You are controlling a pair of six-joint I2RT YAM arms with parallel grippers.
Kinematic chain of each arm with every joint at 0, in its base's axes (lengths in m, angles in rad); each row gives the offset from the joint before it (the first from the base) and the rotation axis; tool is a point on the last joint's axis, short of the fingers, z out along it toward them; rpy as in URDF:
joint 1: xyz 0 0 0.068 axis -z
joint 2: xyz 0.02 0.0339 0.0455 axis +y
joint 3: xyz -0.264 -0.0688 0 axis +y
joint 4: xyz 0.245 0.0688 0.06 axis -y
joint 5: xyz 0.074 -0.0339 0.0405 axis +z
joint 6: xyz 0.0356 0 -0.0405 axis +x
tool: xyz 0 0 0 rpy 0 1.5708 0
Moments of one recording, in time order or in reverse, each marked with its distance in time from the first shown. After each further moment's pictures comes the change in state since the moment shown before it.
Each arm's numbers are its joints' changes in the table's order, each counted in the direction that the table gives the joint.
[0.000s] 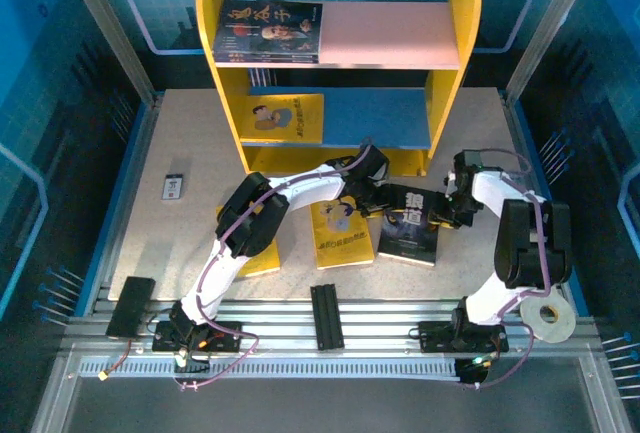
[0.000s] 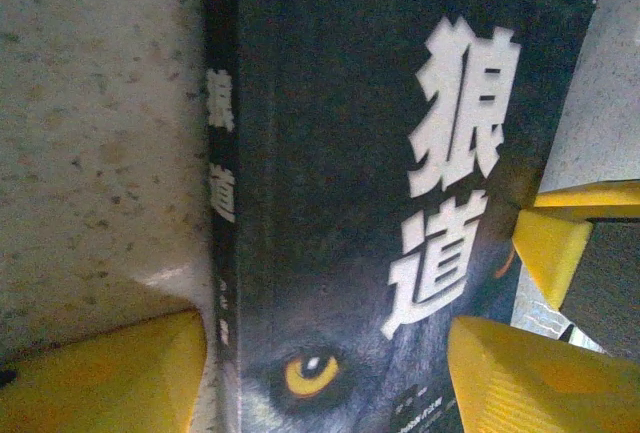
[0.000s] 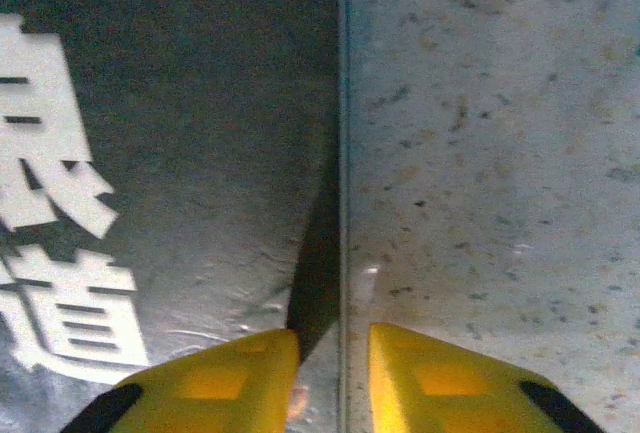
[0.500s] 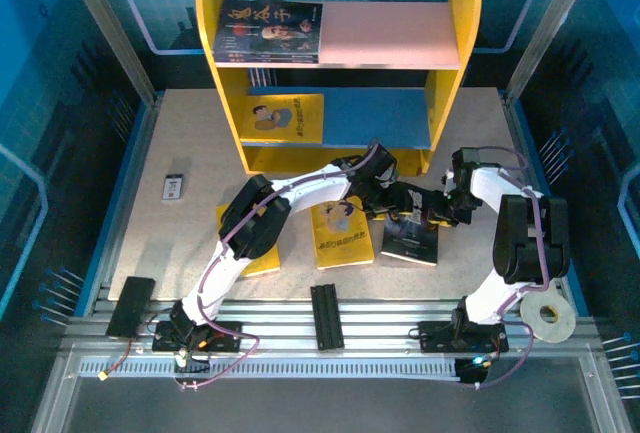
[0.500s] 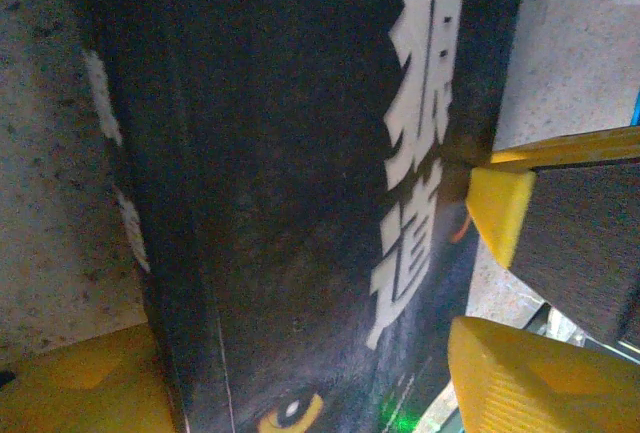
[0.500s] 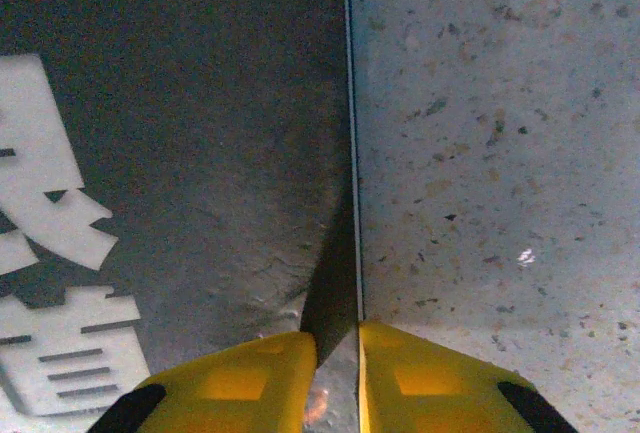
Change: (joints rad) left arm 0.030 0.005 -0.063 -0.051 -0.032 0.000; right arm -0.007 0.024 -0.027 -0.021 0.020 -0.003
